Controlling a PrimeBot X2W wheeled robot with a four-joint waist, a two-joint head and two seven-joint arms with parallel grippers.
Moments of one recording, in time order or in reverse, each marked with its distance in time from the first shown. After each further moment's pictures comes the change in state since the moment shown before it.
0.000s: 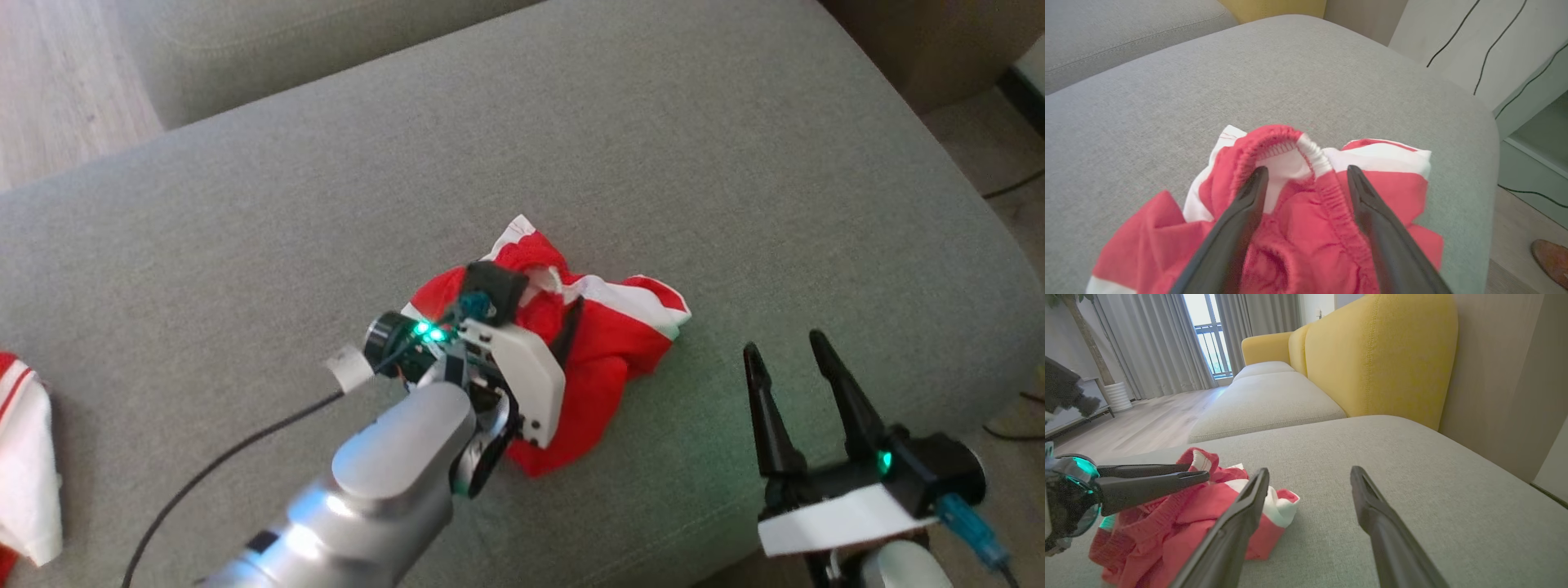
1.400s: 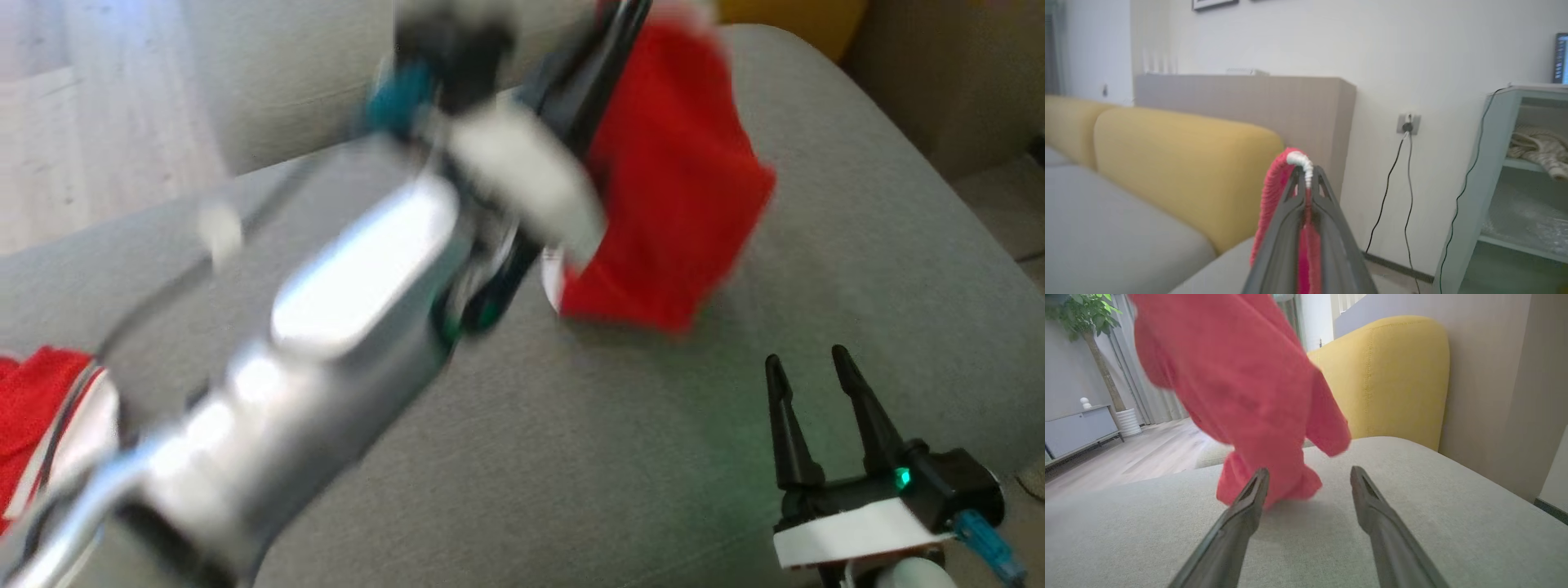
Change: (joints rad) left arm -0.347 0.087 -0.006 -0.275 -0.270 -0.061 -0.201; right arm 0.021 0.017 -0.047 -0.005 -0.001 0.000 0.000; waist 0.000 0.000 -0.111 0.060
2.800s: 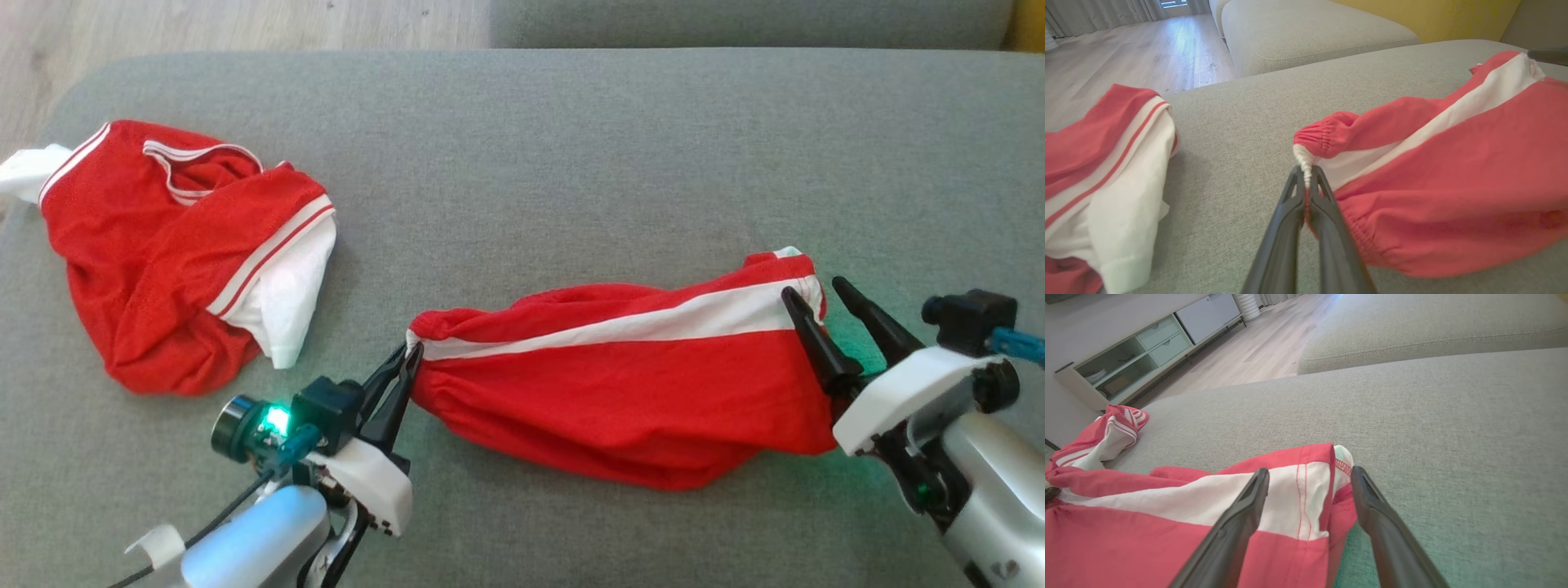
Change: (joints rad) left arm 0.489 0.297 -0.154 0.089 0.171 0.129 -0.210; right arm -0.454 -0.450 0.509 0.391 0.699 0.000 0.123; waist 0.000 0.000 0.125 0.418
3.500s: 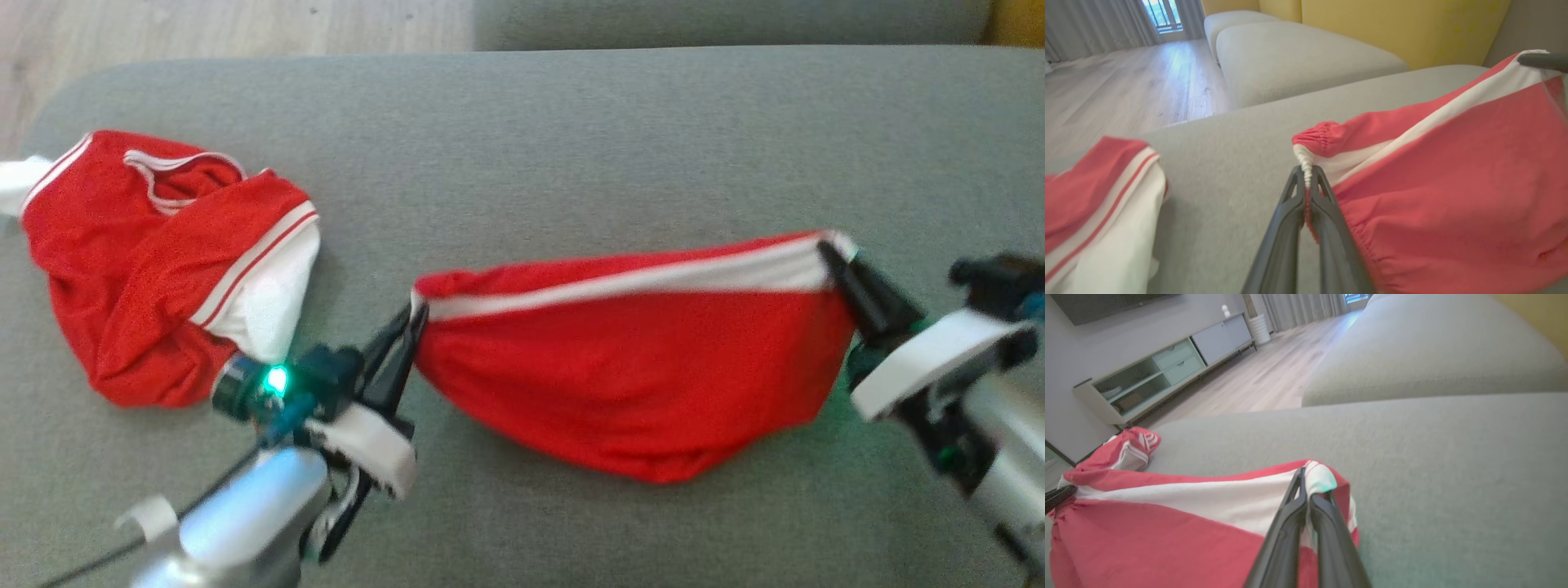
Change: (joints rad) left arm -0.033 -0.024 0.049 0.006 0.033 -0.035 -0.012; right arm -0.116 -0.091 0.169 0.002 0.133 0.000 -0.102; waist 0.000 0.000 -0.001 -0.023
